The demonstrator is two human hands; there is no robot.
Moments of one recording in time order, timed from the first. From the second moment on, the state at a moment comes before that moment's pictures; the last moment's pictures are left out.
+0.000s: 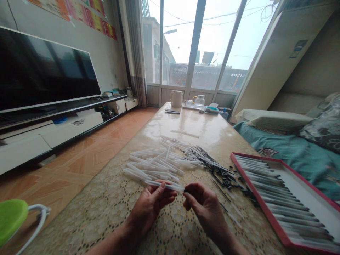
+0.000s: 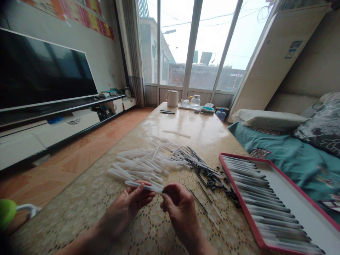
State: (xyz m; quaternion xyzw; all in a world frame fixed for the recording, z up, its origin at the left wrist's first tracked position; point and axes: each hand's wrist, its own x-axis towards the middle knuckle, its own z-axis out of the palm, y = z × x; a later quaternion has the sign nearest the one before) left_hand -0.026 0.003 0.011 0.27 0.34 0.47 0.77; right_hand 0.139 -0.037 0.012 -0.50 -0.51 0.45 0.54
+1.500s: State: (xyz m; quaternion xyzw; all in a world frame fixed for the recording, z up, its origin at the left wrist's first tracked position) left_hand -0.027 0.005 0.006 0.31 0.33 0.45 0.77; right_hand 0.150 -0.038 0.002 -0.57 -0.68 0.29 0.36
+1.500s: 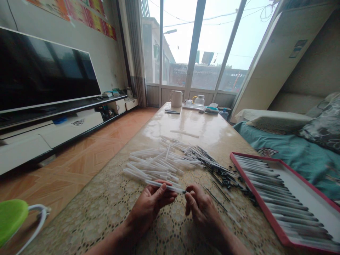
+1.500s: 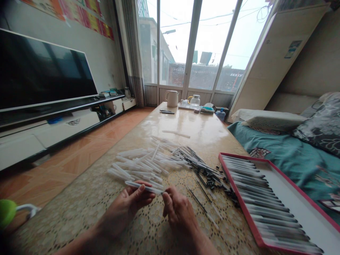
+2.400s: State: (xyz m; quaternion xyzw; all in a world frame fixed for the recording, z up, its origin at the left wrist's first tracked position) left_hand -0.028 0.006 0.002 0.34 0.31 0.43 0.78; right_hand 0.148 -0.040 0.004 -0.55 -0.66 0.35 0.37
